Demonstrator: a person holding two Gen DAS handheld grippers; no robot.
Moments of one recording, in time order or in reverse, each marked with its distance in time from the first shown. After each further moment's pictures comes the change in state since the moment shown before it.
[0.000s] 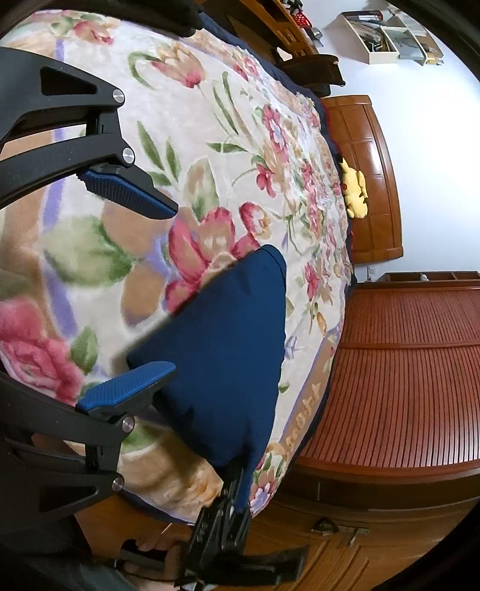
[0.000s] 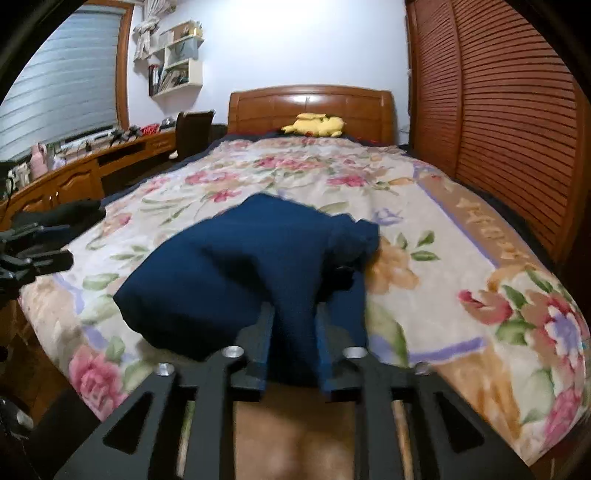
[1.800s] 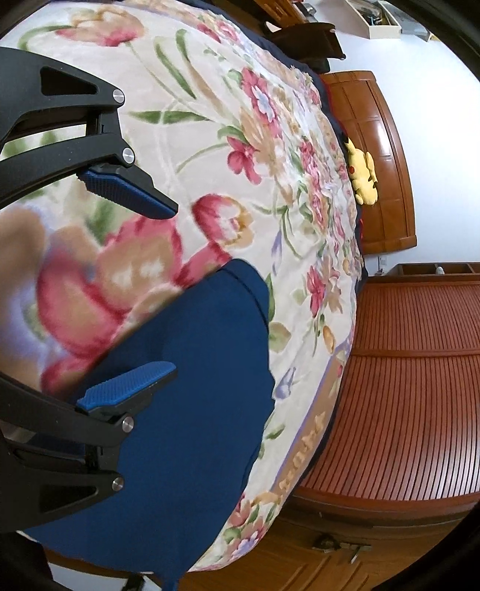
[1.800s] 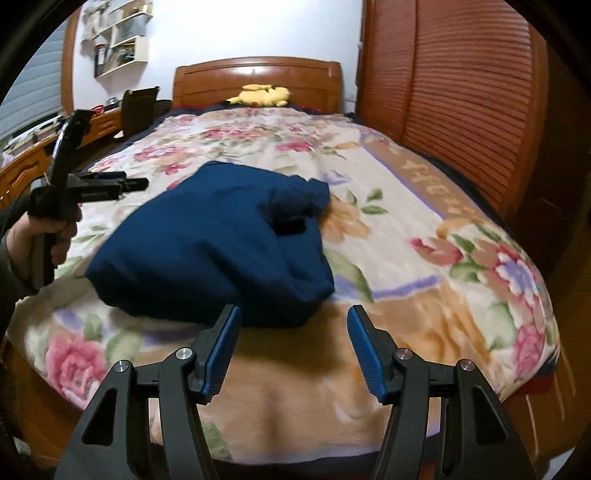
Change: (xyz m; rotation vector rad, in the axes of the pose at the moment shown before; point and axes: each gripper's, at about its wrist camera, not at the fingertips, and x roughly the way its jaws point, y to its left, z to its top) left arm 0.150 0.061 0.066 0.028 0.043 -0.044; right arm -0.004 0.030 -0.019 0.077 0.157 -0.204
